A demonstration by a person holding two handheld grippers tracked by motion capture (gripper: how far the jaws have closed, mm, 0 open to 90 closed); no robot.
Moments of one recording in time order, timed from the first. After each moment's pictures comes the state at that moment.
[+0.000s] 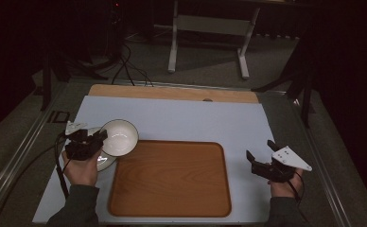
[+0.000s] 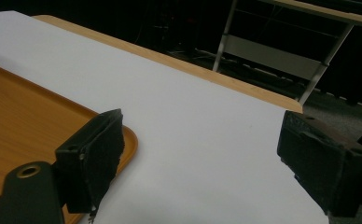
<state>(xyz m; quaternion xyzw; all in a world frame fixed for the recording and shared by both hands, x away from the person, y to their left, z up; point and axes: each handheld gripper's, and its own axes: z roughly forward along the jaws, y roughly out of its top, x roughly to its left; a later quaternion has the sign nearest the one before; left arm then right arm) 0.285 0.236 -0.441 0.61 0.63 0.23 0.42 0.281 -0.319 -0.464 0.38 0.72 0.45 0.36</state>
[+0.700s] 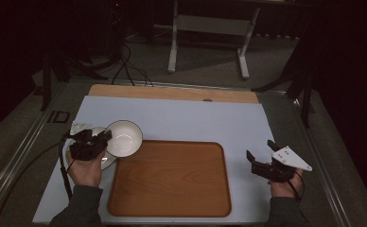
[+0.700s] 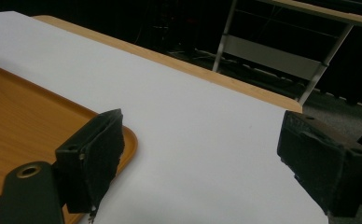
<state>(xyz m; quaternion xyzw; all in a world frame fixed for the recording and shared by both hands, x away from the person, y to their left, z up) 0.285 0.224 -0.440 0.62 0.62 0.23 0.43 0.281 -0.319 -0.464 0.38 0.72 0.45 0.36</state>
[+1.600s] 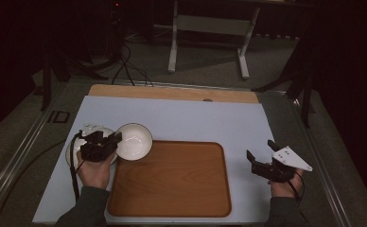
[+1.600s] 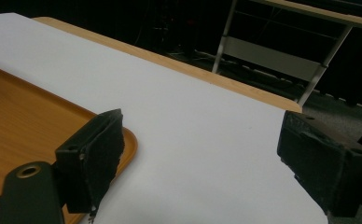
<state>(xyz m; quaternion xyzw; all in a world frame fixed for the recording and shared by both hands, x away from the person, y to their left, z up) 0.285 0.200 -0.441 0.64 0.60 0.21 0.43 0.280 -0.319 -0.463 0.38 0.72 0.46 0.37</state>
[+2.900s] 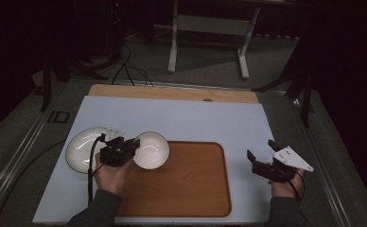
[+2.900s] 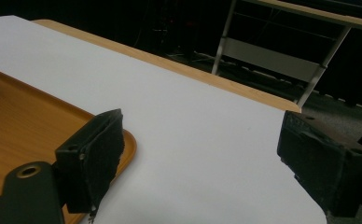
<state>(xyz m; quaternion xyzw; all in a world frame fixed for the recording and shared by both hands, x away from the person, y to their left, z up) 0.283 0.156 -0.451 0.69 0.56 0.19 0.43 0.280 -0.320 -0.463 0.38 0.71 0.46 0.36</state>
